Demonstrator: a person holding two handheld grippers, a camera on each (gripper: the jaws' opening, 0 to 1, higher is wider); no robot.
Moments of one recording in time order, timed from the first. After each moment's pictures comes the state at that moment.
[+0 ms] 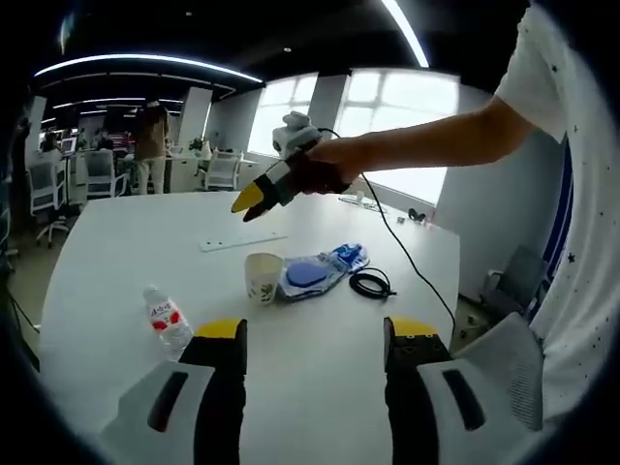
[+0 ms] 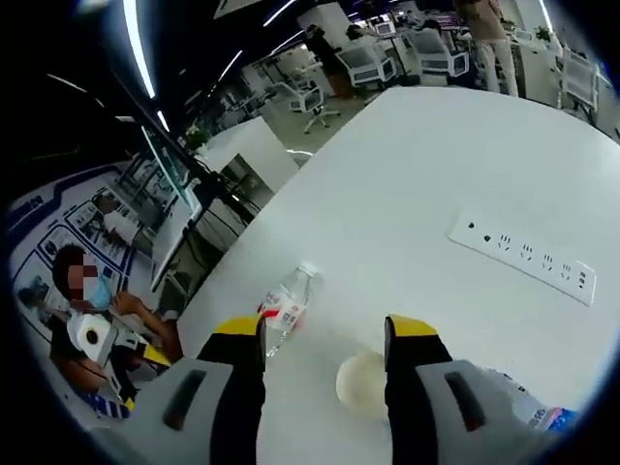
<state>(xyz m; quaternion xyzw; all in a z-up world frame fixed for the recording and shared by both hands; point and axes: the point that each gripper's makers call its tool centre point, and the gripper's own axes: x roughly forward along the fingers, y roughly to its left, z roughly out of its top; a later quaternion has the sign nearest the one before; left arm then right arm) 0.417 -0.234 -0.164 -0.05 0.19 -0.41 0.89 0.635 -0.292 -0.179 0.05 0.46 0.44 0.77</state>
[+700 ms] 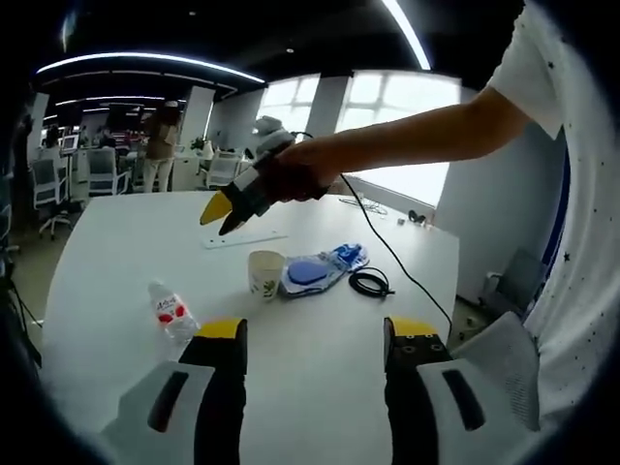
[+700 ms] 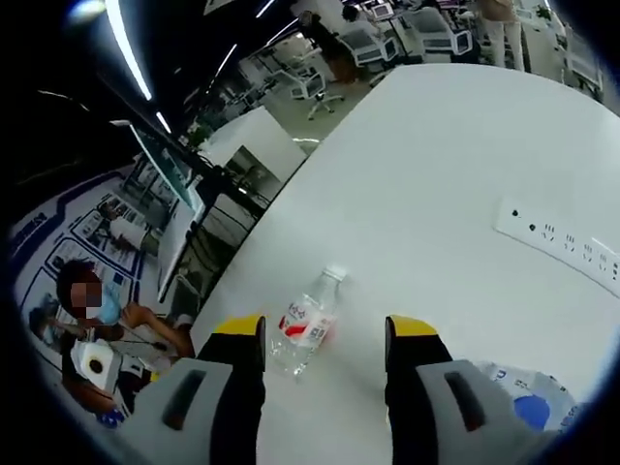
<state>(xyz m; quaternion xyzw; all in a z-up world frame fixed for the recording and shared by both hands) 0.409 -0.222 -0.163 -0.05 0.20 -0.41 0.89 0.630 -0.235 -0.201 0.07 0.50 0.44 0.75</state>
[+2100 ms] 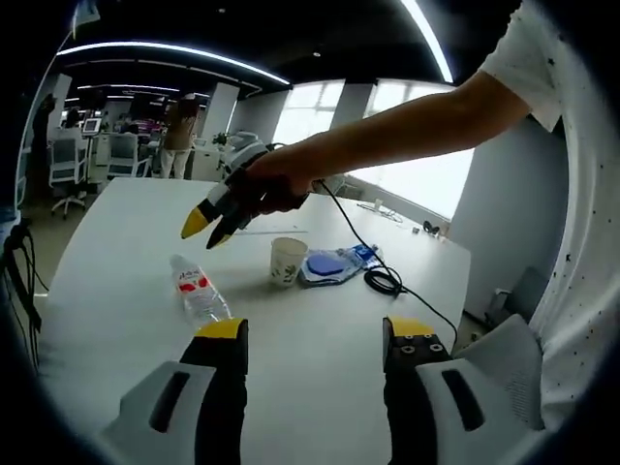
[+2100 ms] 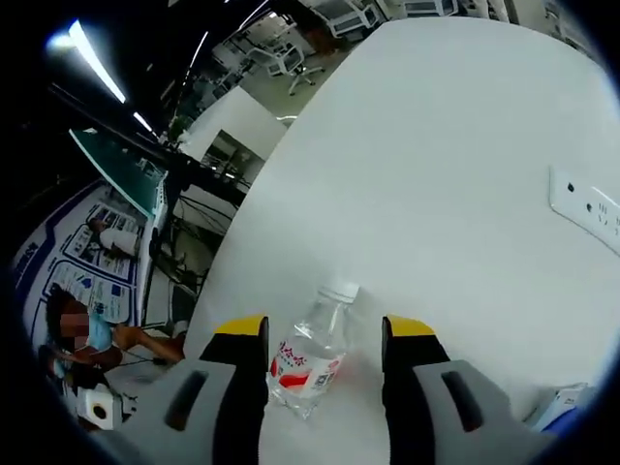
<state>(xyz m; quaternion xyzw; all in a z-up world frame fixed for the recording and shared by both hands) 0.403 -0.191 -0.185 -0.09 0.20 -0.37 0.90 0.643 -0.169 -0.269 0.07 0.57 0.40 0.72</state>
